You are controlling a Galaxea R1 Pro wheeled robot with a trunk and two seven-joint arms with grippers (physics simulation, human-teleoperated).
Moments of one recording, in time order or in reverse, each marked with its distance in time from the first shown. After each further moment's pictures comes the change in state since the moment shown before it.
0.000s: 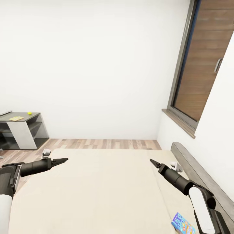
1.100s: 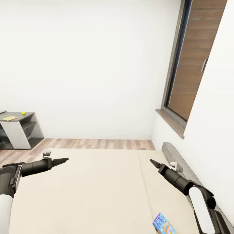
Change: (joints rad) left arm 0.000 -0.003 0.000 0.000 0.000 0.000 0.000; right arm 0.000 0.000 0.000 0.001 0.000 0.000 -0.008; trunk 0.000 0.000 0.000
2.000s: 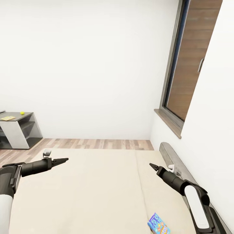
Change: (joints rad) left arm 0.000 0.000 0.001 0.000 0.000 0.000 0.000; right arm -0.032 -0.001 0.023 0.088 -0.004 0.008 -0.137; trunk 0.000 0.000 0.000
